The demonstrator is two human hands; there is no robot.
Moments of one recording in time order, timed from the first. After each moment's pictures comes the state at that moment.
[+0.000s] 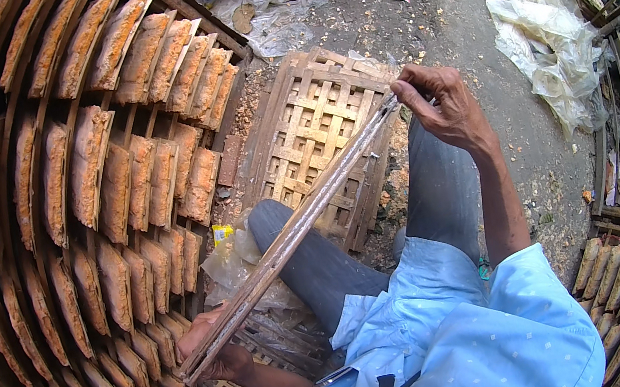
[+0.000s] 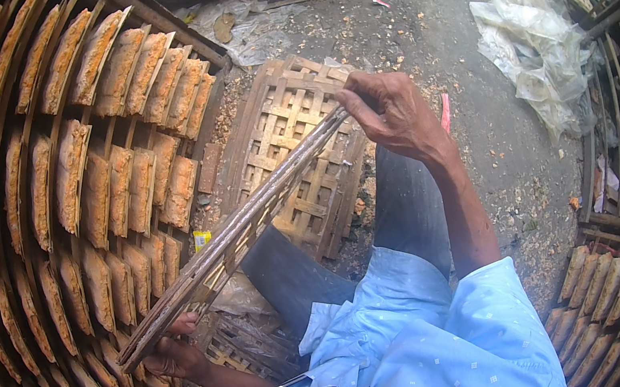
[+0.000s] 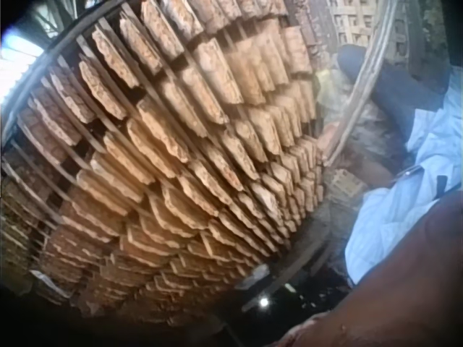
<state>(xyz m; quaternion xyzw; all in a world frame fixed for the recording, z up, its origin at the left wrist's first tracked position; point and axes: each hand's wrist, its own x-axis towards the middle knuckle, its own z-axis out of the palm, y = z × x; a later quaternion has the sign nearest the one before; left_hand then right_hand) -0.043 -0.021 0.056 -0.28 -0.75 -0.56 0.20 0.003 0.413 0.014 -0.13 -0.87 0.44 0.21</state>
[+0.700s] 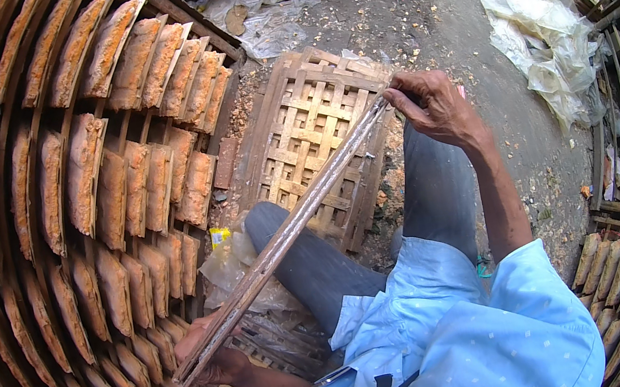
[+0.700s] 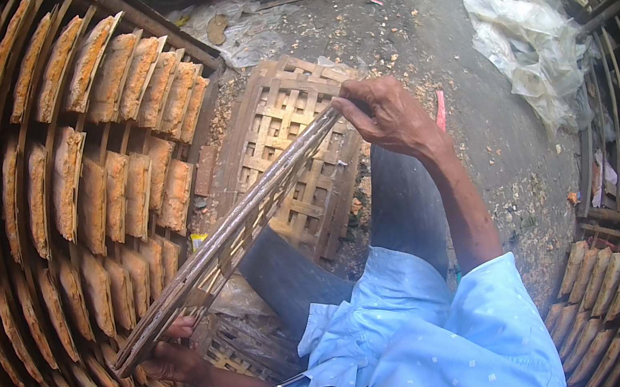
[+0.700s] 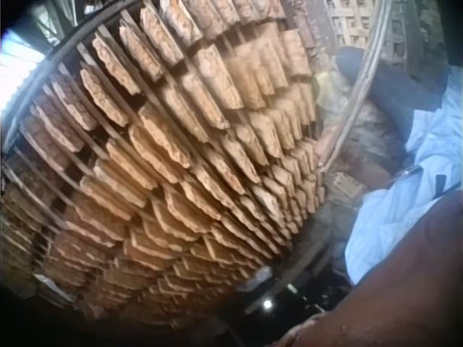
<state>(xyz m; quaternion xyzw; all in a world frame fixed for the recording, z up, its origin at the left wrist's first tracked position) -0.043 -0.019 0.057 -0.27 -0.75 -0.57 0.20 0.004 0.429 -0.008 -0.15 -0.91 0.36 0.16</state>
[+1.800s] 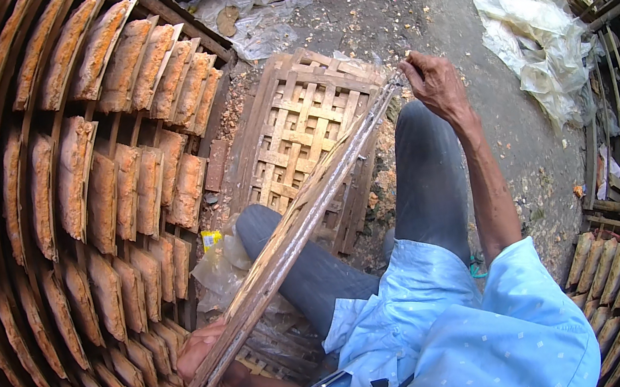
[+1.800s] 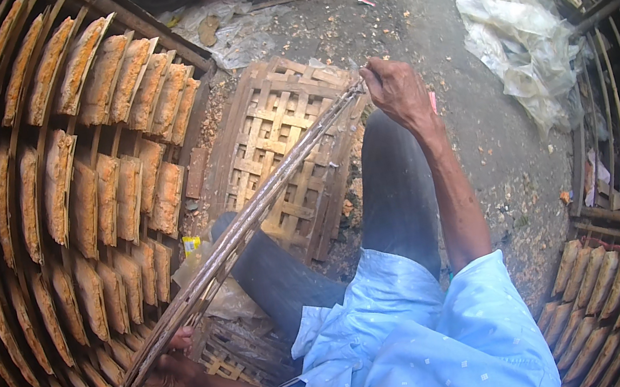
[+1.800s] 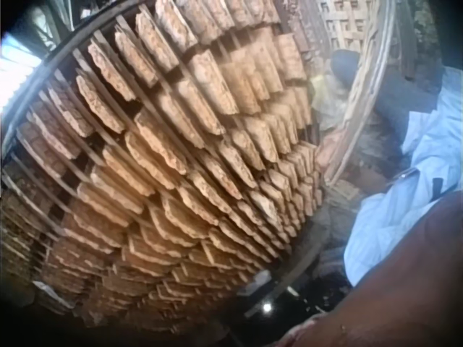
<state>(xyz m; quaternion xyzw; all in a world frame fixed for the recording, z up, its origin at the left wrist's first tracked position) -0.037 -0.050 0.035 -0.30 -0.75 -0.55 0.19 -0.004 0.479 -0.063 -0.26 -0.88 0.35 0.22</state>
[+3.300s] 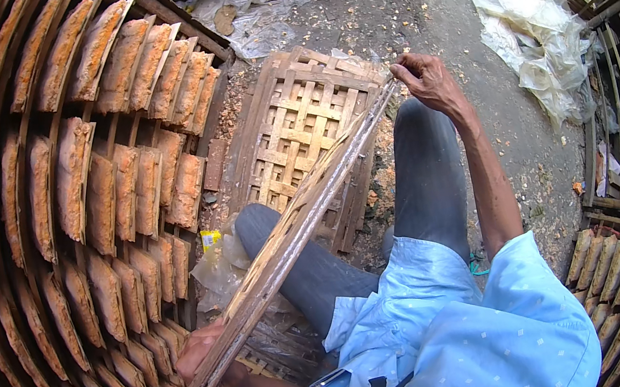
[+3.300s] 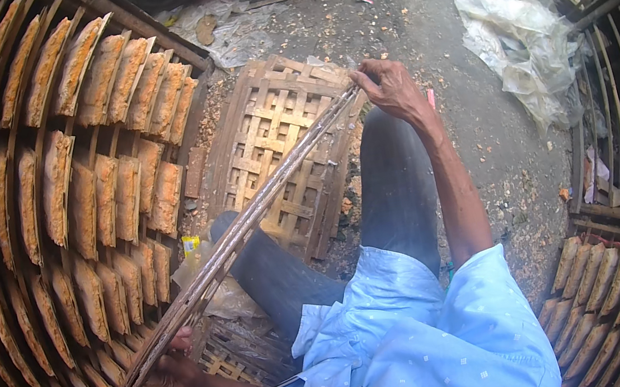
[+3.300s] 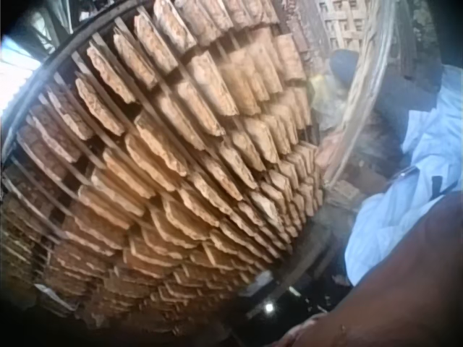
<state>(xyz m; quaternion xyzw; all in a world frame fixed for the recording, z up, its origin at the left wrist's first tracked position) -0.037 -0.048 0.037 -0.31 -0.75 -0.55 0.20 -0.011 0.492 -0.077 -0.25 -0.87 0.40 0.16</state>
